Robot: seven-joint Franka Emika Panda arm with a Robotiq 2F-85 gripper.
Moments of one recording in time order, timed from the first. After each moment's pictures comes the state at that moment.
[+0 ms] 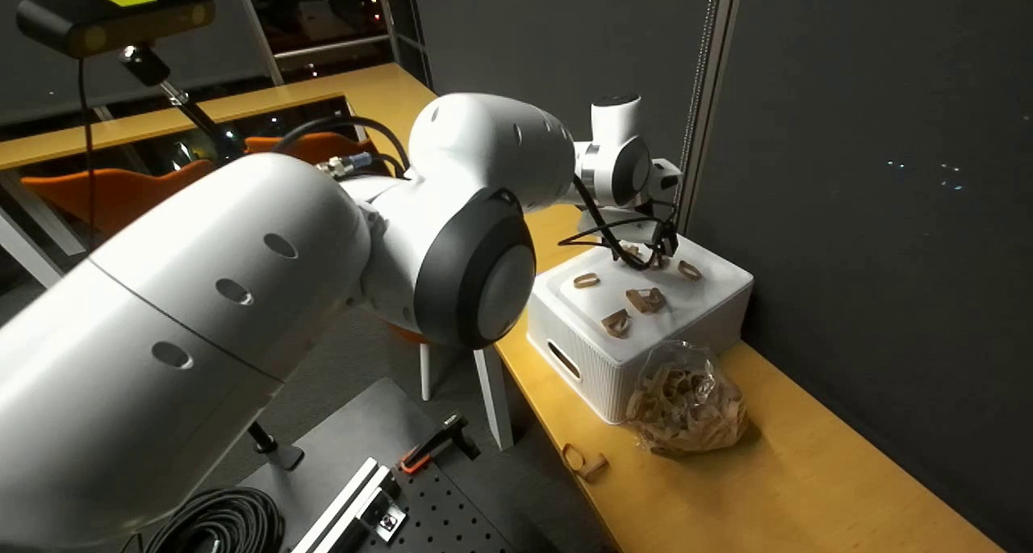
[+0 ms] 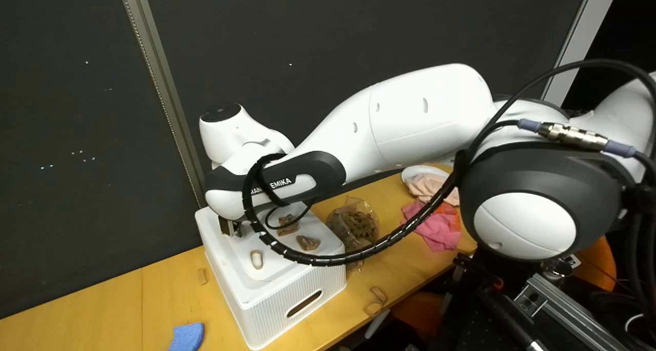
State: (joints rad) arm 0.22 1.28 -0.03 -0.78 -0.17 2.22 0.06
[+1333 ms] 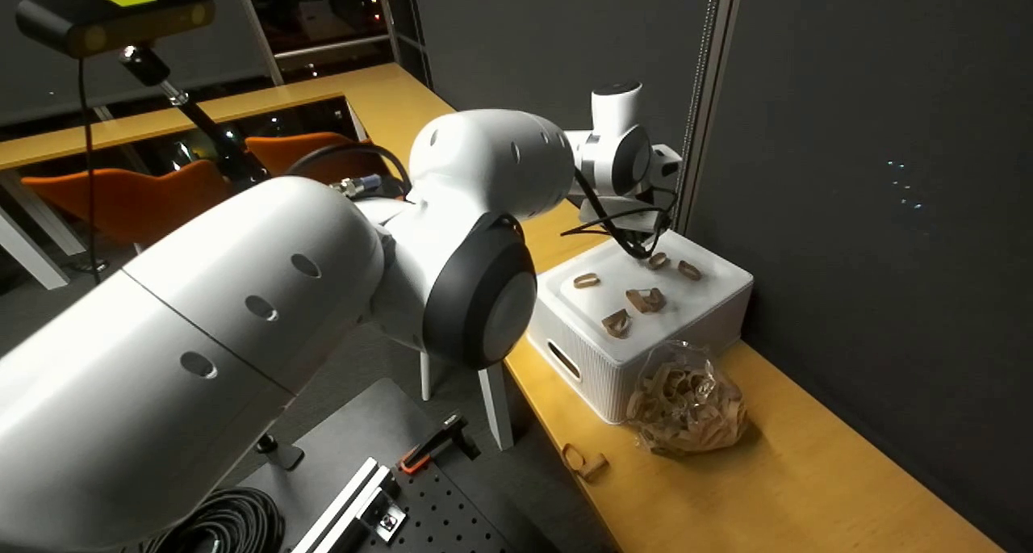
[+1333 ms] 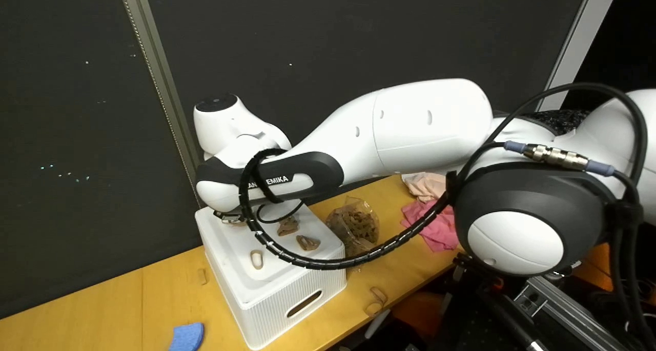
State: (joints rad) arm 0.22 1.34 -0.01 -0.62 -0.17 2.18 0.04
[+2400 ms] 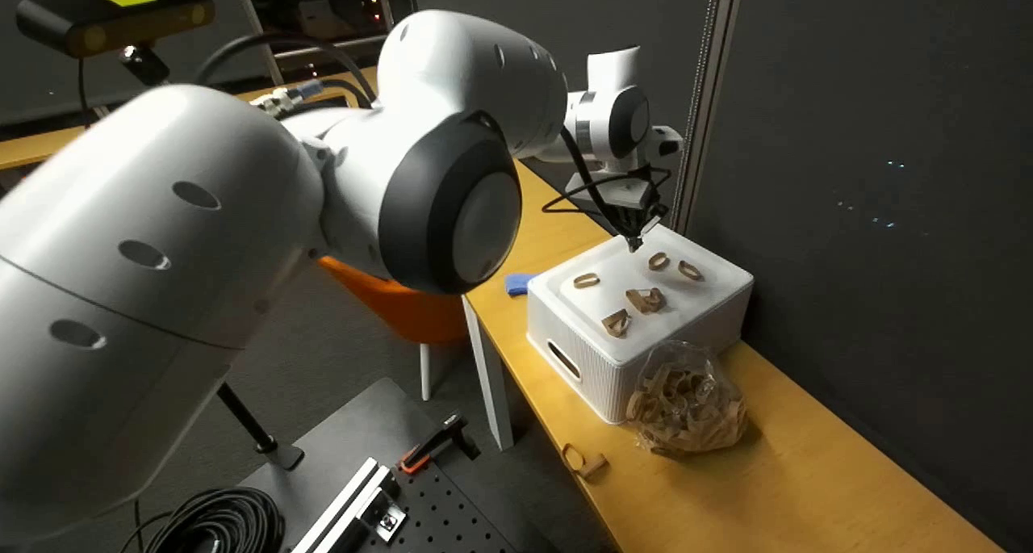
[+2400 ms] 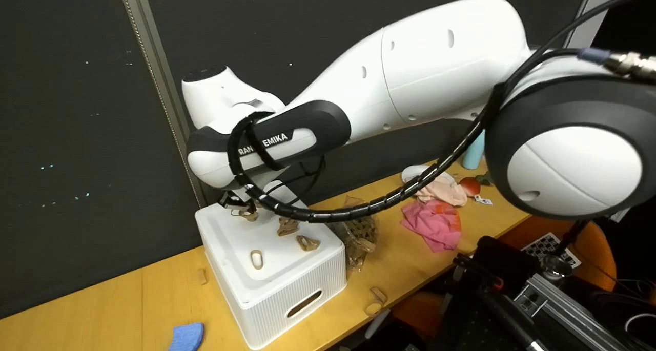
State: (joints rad) arm 0.23 1.10 -0.02 -0.92 -0.19 2.10 0.19
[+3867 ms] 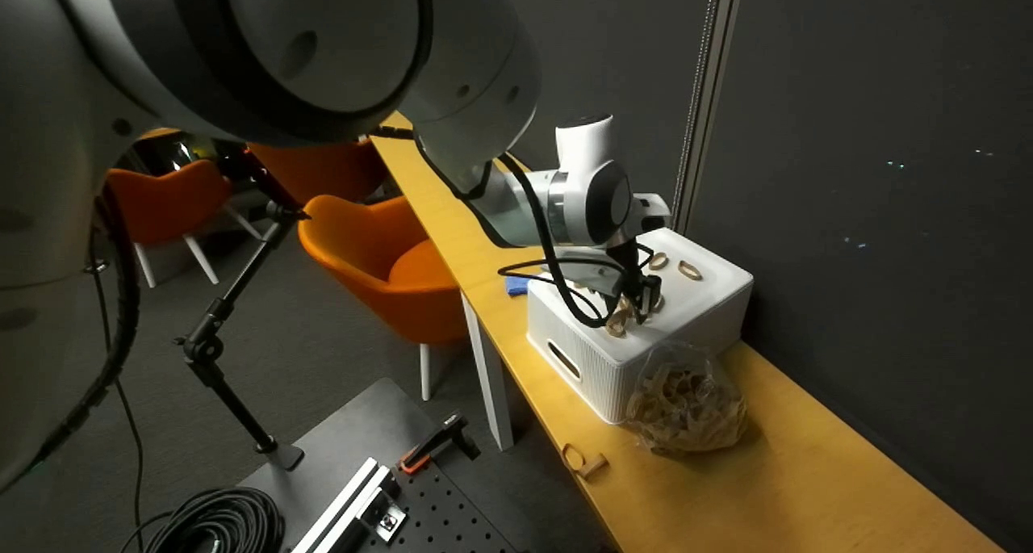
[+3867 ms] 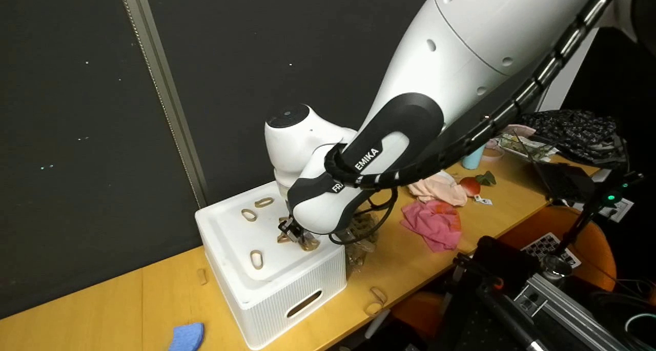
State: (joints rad) arm 0.27 0.70 -0.13 -1.79 -0.27 2.58 0.35
